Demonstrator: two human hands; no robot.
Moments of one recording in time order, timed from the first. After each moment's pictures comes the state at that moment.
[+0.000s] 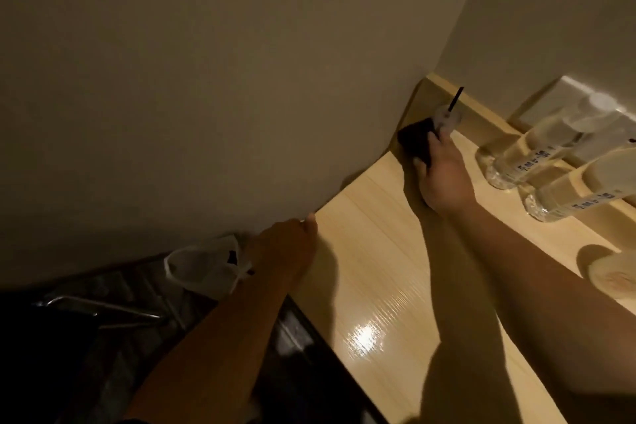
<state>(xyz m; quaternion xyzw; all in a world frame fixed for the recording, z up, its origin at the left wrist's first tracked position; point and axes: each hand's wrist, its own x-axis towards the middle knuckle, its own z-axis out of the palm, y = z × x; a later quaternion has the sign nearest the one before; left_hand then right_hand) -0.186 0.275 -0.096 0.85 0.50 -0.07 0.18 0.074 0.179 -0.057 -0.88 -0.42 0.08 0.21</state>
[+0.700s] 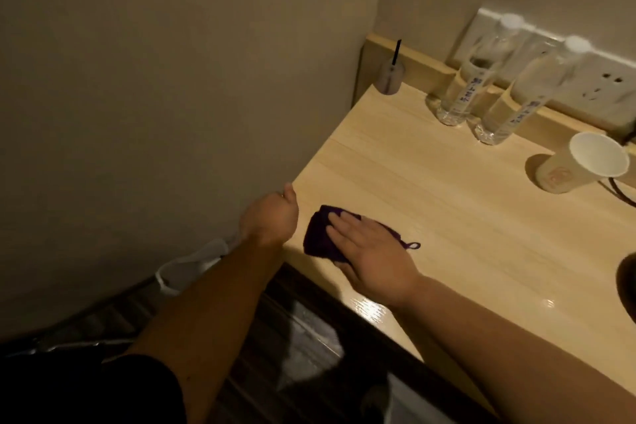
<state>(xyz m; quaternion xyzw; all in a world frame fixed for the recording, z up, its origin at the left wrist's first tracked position) -0.189 0.273 -0.093 0.85 0.49 -0.08 0.18 -0.116 0.074 -0.090 -0.77 -0.62 0.09 0.10</state>
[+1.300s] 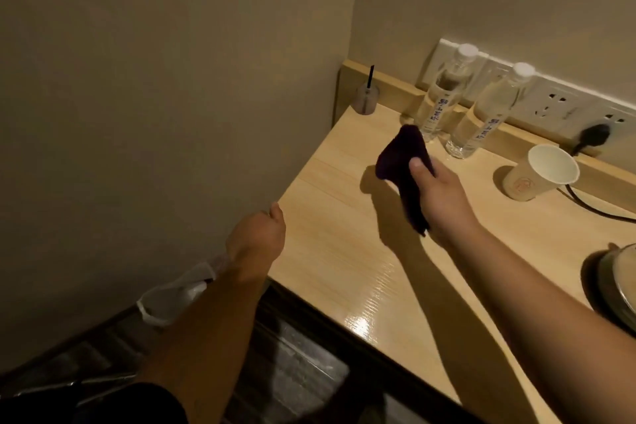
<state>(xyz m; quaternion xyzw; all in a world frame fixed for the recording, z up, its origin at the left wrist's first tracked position) -0.193 0.271 -0.093 0.86 0.49 -0.05 0.17 -0.038 0.066 0.019 -0.77 -0.11 0.22 0.59</state>
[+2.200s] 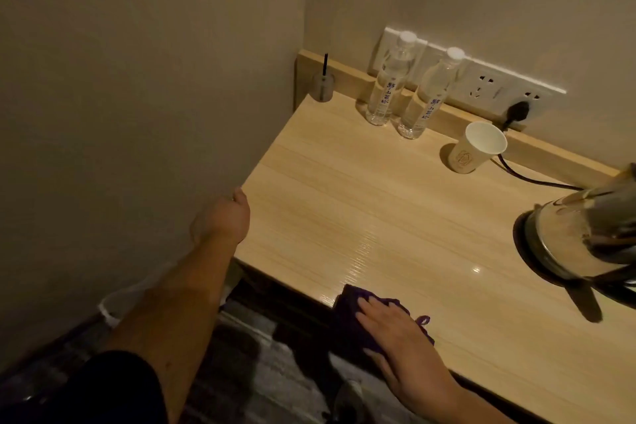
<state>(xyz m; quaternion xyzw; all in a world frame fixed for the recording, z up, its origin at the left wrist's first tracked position) -0.193 0.269 -0.089 0.86 0.48 -0.05 0.17 -0.212 -0.095 -0.060 -0.85 -0.45 0.21 0.18</state>
